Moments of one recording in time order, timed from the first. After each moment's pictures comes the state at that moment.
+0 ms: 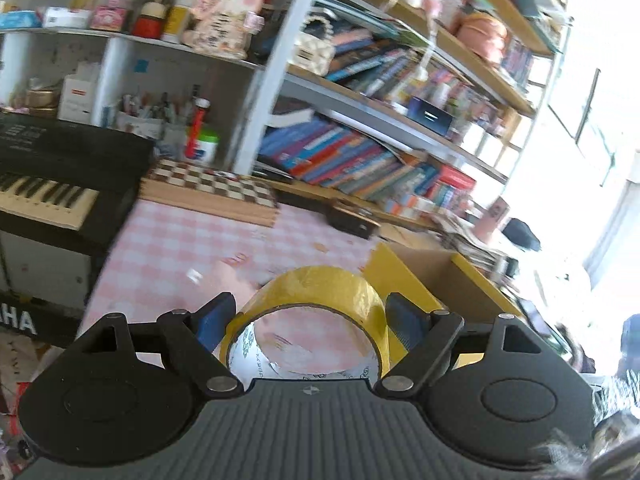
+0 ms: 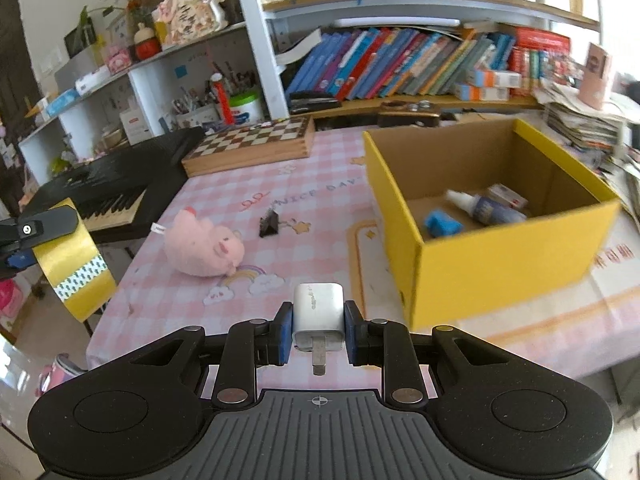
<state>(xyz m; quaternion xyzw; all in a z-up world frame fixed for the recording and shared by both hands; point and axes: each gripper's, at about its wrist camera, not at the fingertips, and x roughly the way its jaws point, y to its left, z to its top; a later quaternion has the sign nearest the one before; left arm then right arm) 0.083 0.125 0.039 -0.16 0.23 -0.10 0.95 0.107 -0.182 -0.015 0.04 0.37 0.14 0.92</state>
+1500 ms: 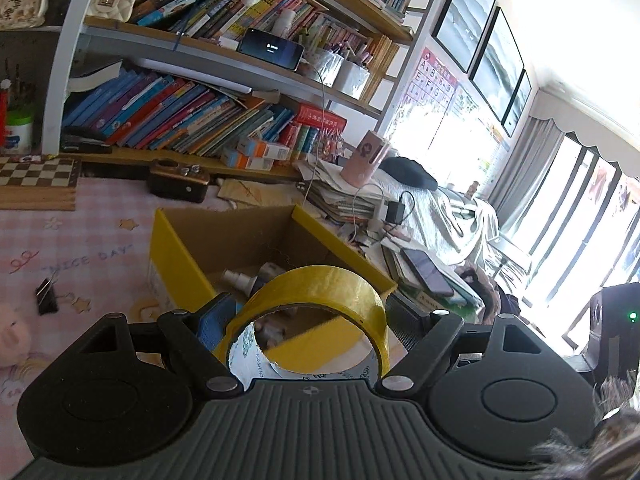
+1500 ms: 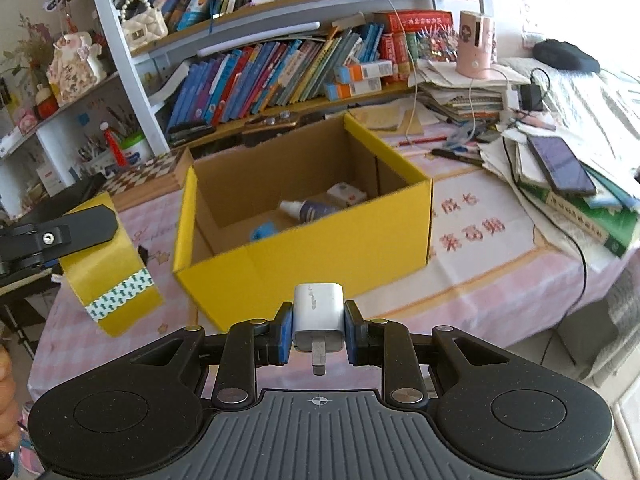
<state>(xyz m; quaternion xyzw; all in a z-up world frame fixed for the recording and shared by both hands) 0.162 -0.073 0.045 -0.12 0.25 -0.27 0.92 0.133 -0.341 -0.006 0.08 0.37 0.05 0.93</state>
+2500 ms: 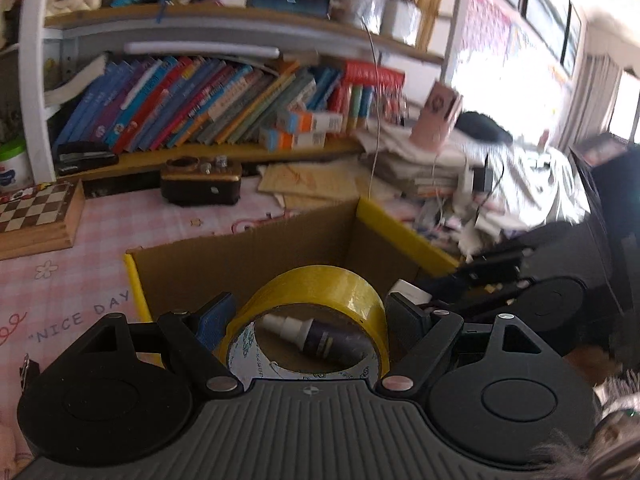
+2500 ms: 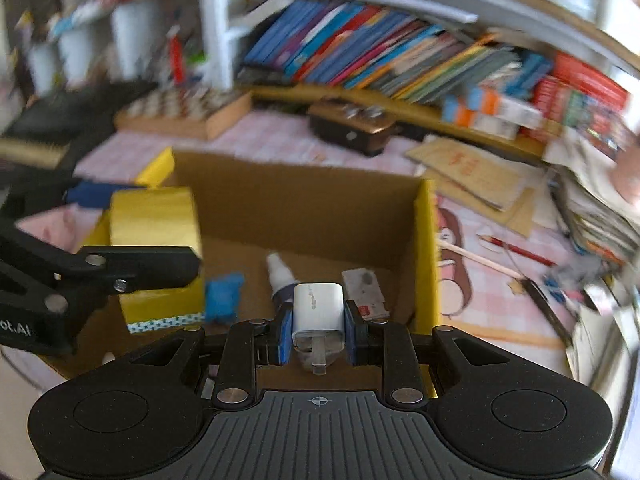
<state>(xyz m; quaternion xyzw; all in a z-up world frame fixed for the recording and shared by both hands) 0.302 -0.164 0.006 -0.01 0.31 -0.19 0.93 0.334 -0.338 -0.039 -0.15 0.40 0.25 0.87</state>
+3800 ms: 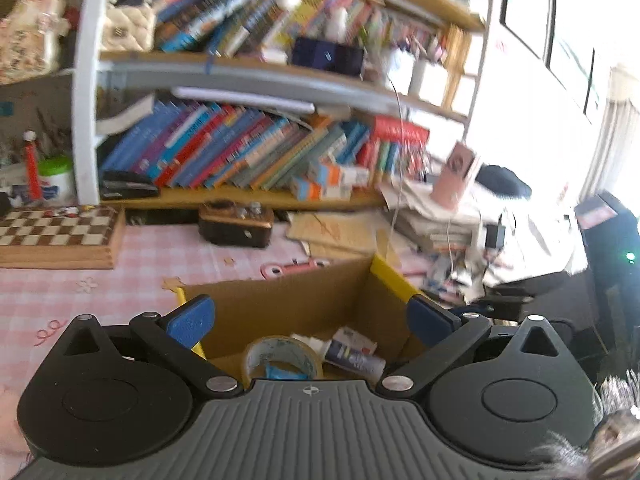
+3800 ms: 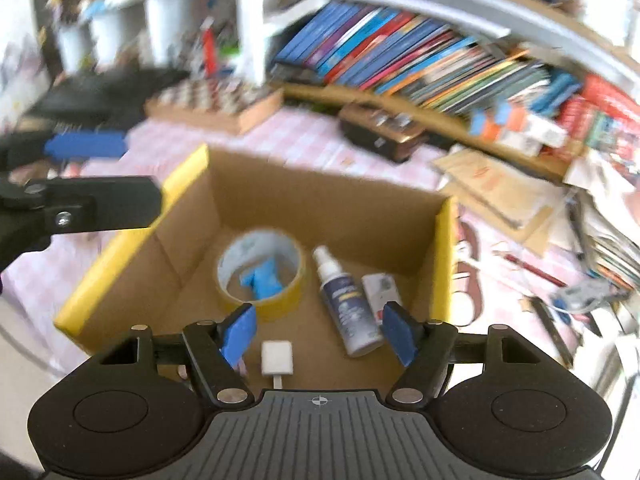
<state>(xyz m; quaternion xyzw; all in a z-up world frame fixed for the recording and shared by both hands) 0.260 -0.142 0.053 -0.06 0.24 -0.13 0.96 0.310 -0.347 -0.005 -0.11 0.37 0.25 0.89</state>
